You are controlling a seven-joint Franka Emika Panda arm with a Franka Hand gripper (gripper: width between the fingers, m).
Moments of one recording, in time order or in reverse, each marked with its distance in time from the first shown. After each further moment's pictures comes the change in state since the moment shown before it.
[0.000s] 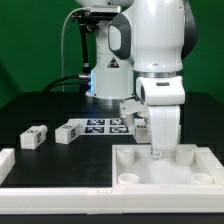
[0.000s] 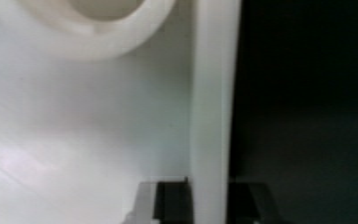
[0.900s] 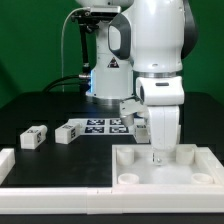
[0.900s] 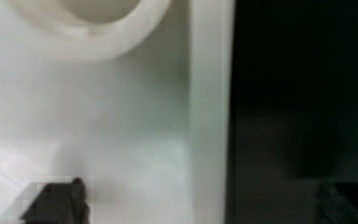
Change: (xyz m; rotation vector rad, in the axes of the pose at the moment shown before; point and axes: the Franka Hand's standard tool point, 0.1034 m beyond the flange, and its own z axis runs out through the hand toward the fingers) arm 0.000 0.000 0.000 0.001 0.000 -0.001
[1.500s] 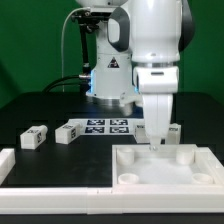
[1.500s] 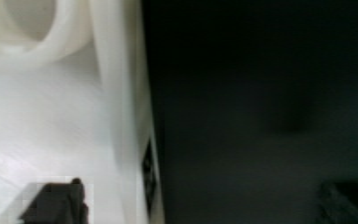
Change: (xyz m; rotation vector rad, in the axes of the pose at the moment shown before) arm -0.003 -0.026 -0.025 -0.029 -0.003 0.100
